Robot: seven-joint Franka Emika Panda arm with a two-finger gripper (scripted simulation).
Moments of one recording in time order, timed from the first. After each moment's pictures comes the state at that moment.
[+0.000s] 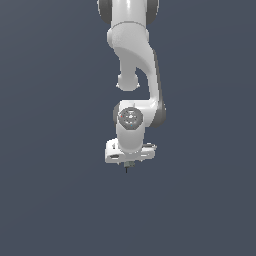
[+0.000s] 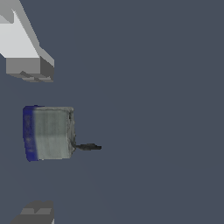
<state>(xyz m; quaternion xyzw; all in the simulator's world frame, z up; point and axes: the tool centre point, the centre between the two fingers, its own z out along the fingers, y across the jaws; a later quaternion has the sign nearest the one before) 0.059 0.008 0.061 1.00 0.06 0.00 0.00</state>
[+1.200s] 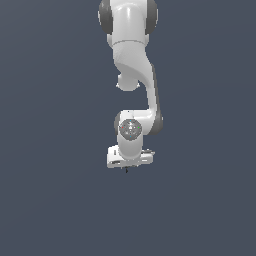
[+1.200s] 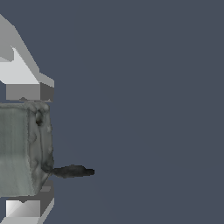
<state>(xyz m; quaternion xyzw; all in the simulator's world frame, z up) 0.059 0.008 0.013 1.00 0.06 0.00 0.00</state>
